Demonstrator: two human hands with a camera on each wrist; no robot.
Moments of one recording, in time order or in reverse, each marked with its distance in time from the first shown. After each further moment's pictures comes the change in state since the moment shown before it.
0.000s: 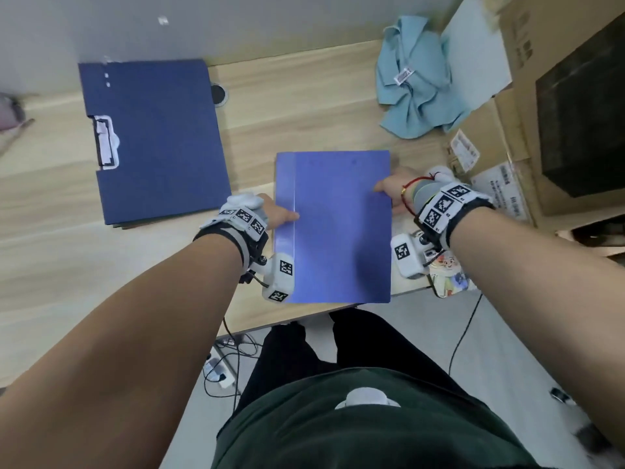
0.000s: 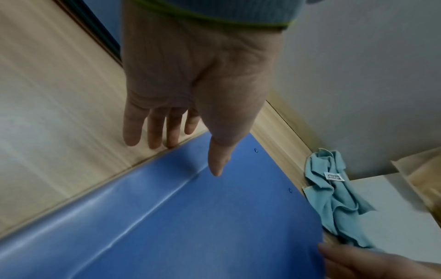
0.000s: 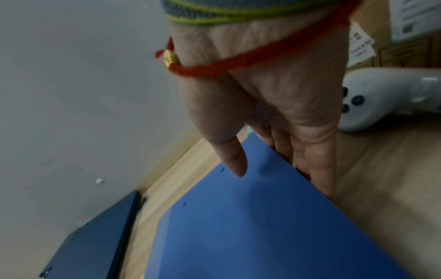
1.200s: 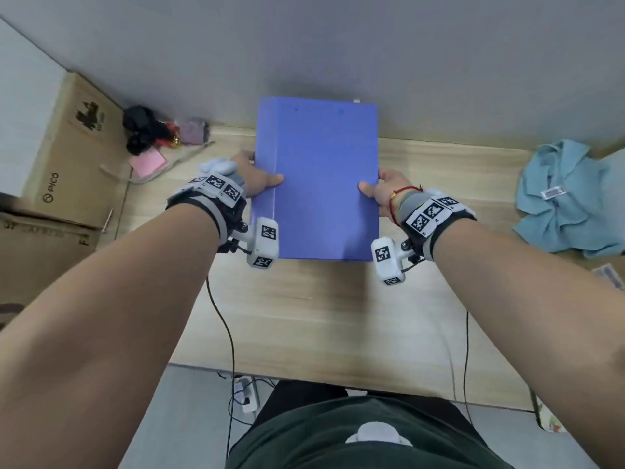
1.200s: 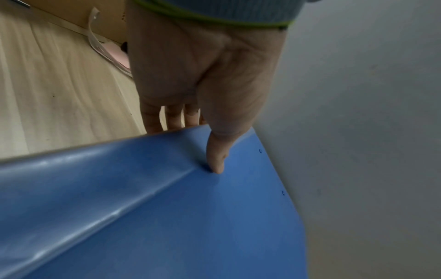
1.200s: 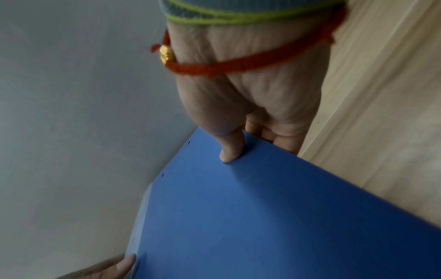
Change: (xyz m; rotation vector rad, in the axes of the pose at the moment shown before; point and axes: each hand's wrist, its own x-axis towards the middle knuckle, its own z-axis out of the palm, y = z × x) left_hand -0.001 -0.143 -0.273 -0.550 0.433 0.057; right_hand 0.001 -0.234 0.188 0.020 -0.190 -0.397
